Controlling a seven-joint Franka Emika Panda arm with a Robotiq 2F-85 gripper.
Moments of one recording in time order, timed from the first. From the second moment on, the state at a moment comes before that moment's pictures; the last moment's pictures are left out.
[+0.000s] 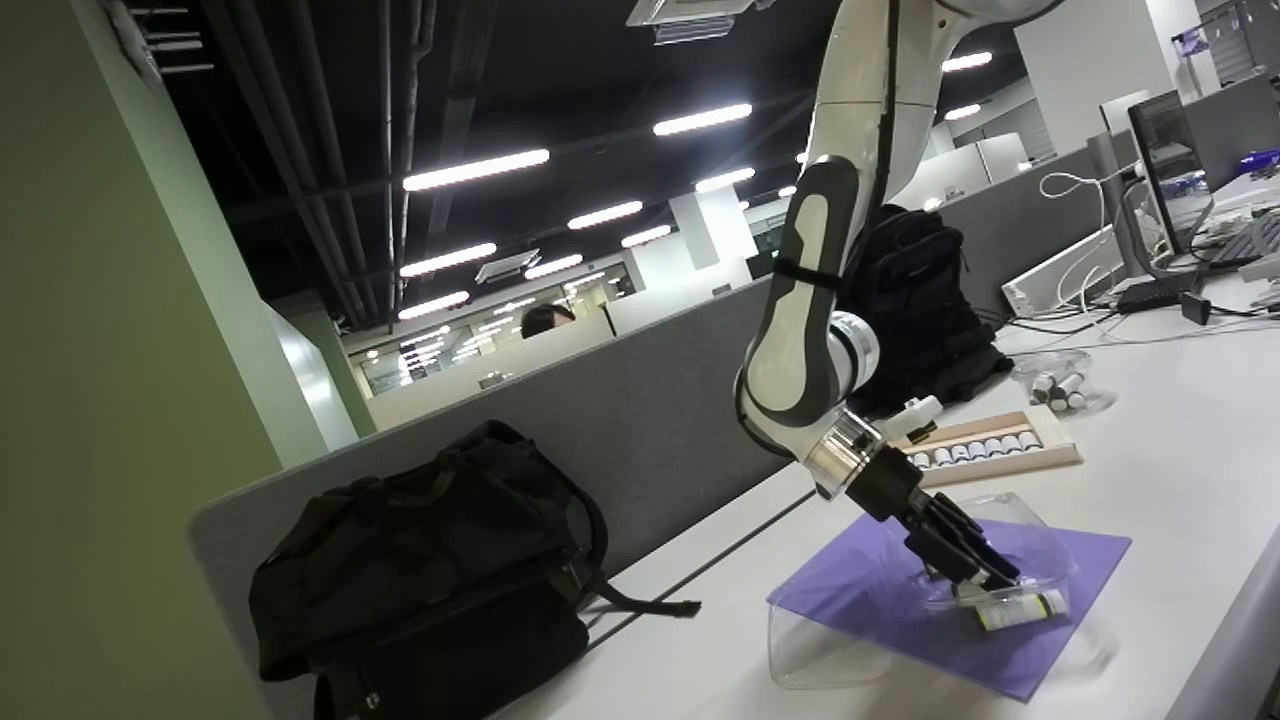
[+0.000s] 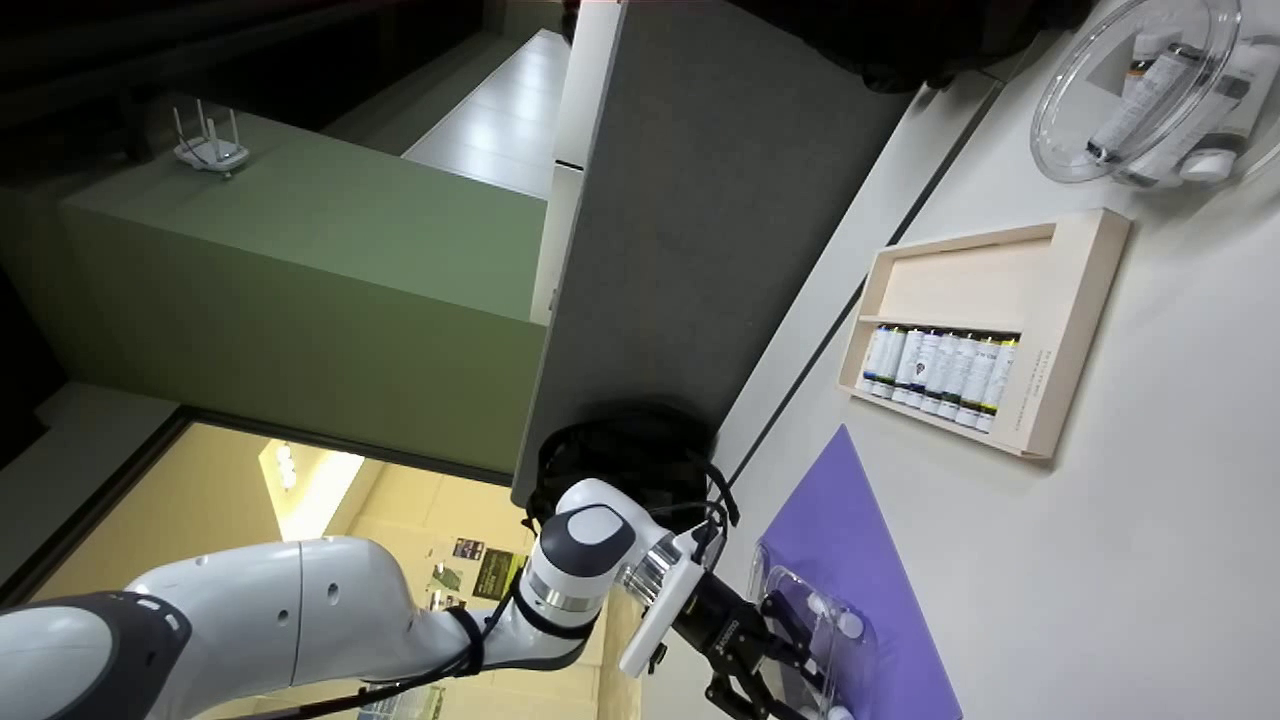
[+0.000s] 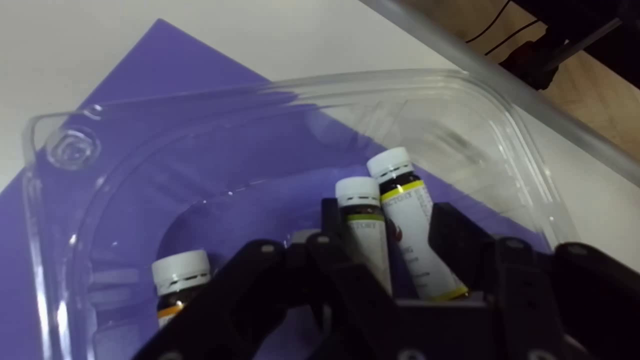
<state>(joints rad) 0.14 0.69 0.17 -1.94 -0.04 1.95 -0.25</state>
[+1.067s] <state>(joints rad) 0.14 0.70 0.14 -1.93 -0.05 1.97 -0.22</state>
